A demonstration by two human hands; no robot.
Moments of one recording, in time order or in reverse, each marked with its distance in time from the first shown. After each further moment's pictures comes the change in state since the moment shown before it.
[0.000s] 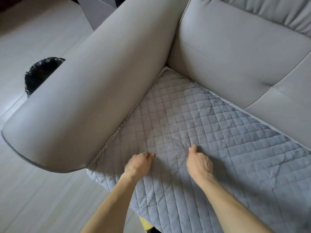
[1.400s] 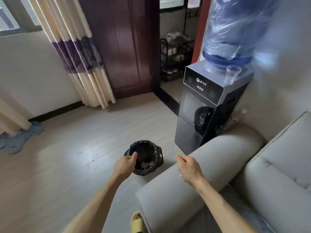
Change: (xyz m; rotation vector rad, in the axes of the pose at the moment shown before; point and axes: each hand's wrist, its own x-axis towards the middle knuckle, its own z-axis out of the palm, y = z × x) left_hand -0.249 -0.150 -0.480 -0.695 0.660 -0.150; right_hand -0.175 -0.373 -0.422 0.763 -0.072 -0.472
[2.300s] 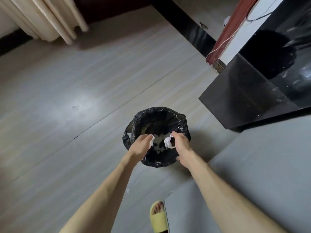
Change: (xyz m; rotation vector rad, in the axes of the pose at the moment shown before) left_hand 0.484 -0.202 0.143 -0.118 -0.481 -0.261; right_hand 0.465 0.116 0.360 0.337 -0.070 0.628
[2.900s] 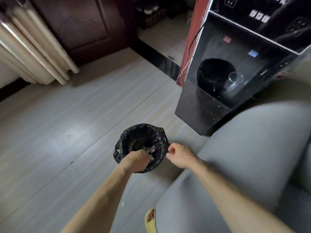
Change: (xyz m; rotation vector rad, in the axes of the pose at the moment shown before) left_hand -0.132 0.077 0.034 0.795 -0.087 0.088; right_hand -0.140 -0.005 -0.124 -0.818 0.007 -0.358
